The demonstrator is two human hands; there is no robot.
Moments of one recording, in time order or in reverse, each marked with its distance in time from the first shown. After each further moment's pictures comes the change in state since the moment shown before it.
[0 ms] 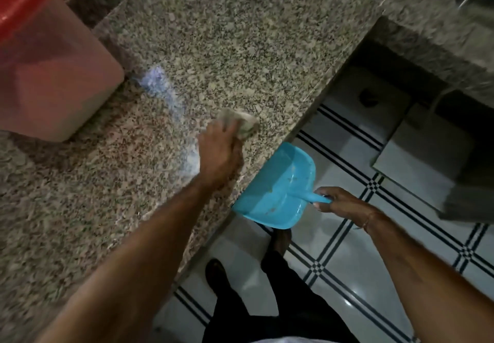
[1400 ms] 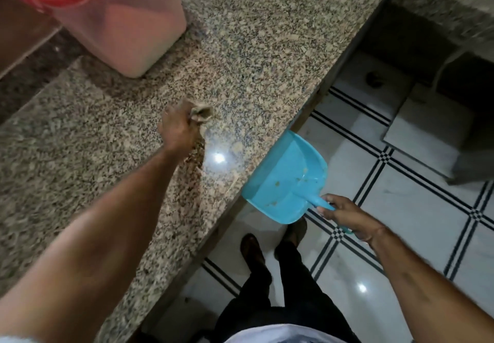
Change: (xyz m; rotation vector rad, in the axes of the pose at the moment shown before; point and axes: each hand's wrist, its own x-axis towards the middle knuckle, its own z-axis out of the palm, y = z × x) left_hand -0.163 -0.175 -0.131 0.025 -0.052 -0.325; right_hand -0.134 0.031 0.246 0.299 0.136 0.037
